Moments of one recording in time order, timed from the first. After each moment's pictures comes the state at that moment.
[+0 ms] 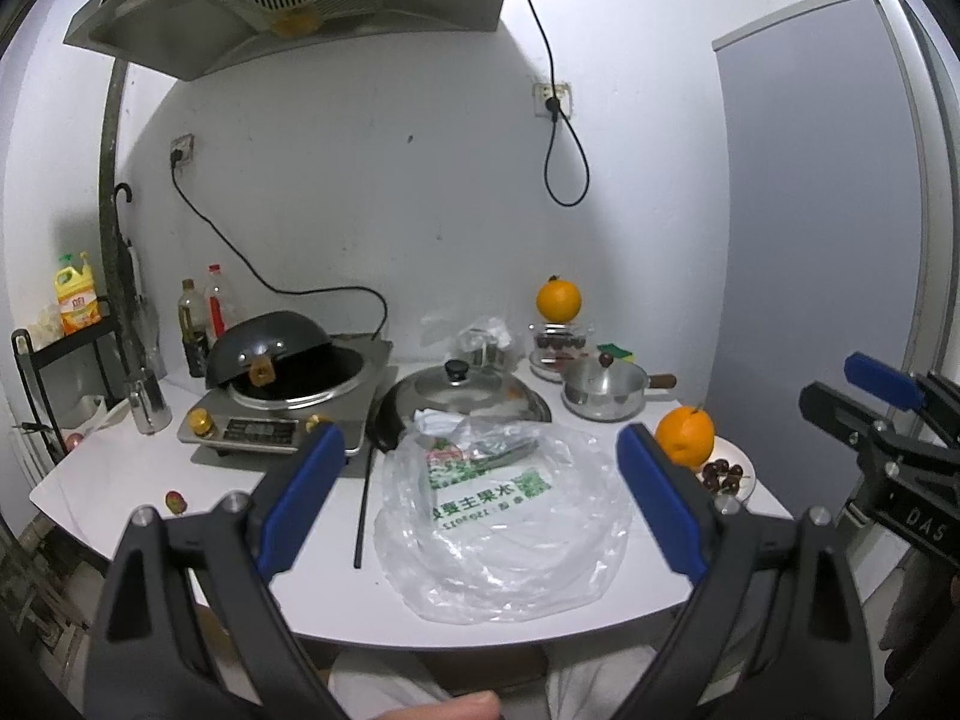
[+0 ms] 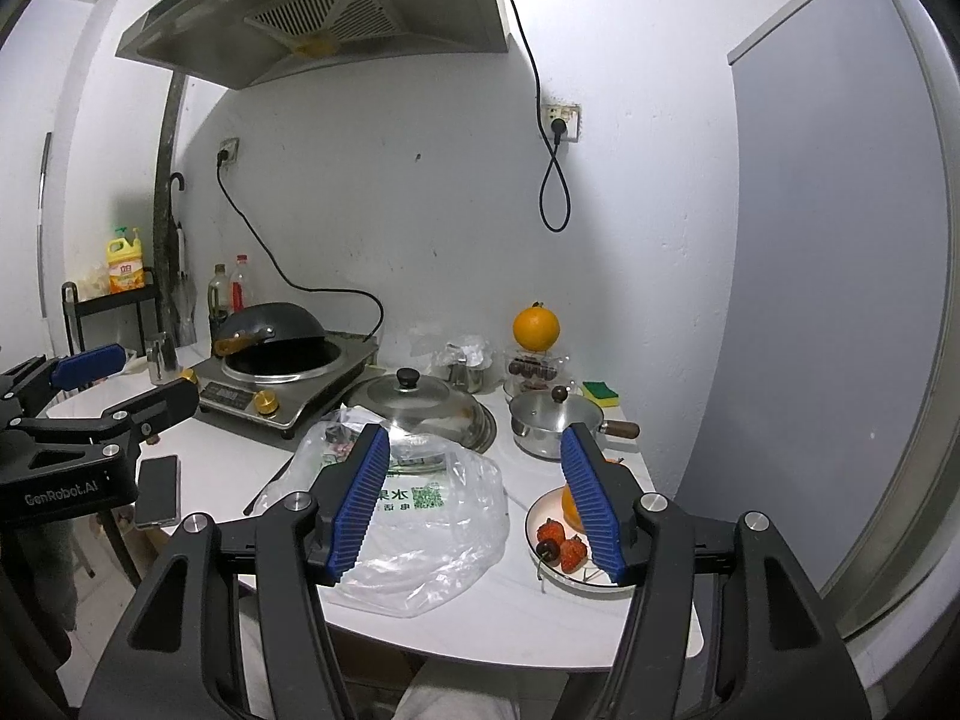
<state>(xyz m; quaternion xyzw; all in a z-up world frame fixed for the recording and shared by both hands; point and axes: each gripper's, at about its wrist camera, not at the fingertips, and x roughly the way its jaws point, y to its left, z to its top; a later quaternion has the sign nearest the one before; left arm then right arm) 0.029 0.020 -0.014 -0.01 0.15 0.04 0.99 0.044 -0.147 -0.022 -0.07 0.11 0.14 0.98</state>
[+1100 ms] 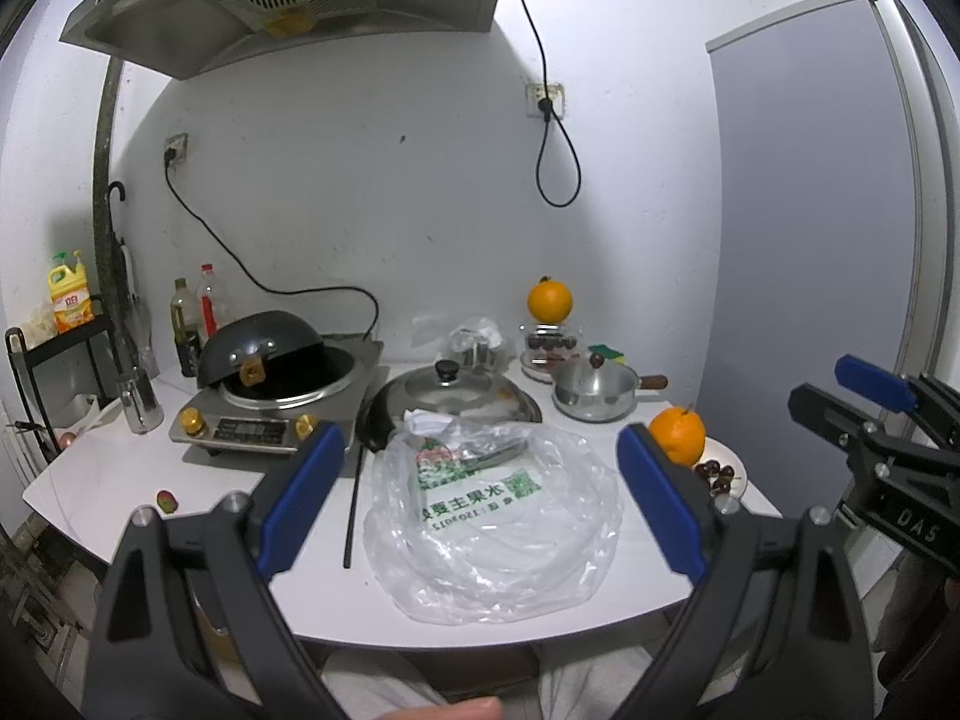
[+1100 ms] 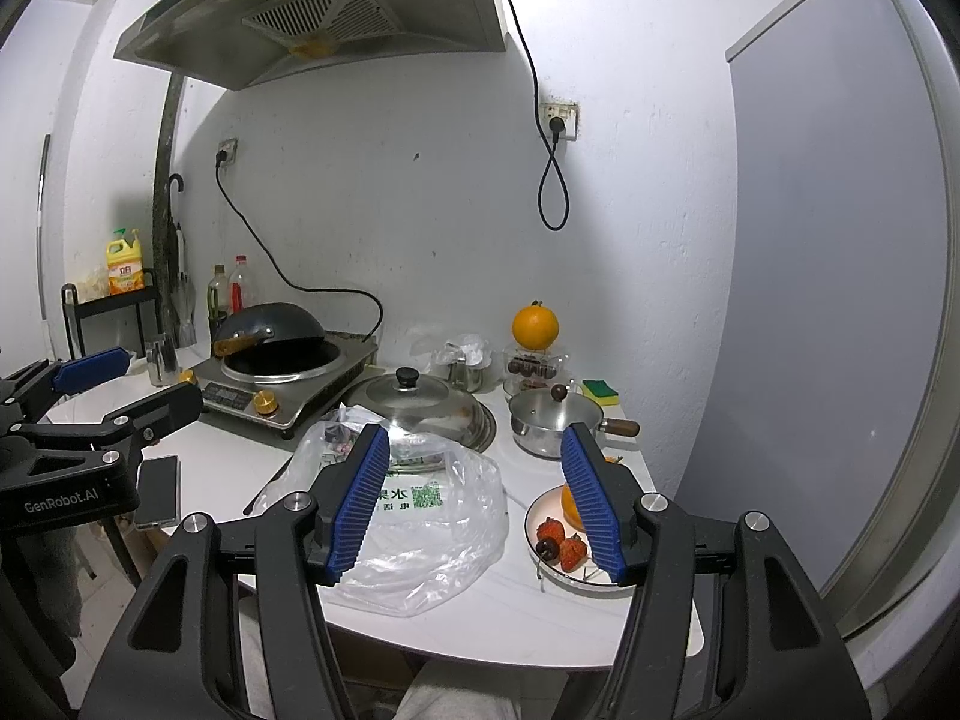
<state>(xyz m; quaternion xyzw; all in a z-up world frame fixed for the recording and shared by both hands) 0.031 0.011 -0.013 -0.01 0.15 0.03 0.99 0.042 -0.151 -0.021 -0.07 0.11 0.14 0.98</state>
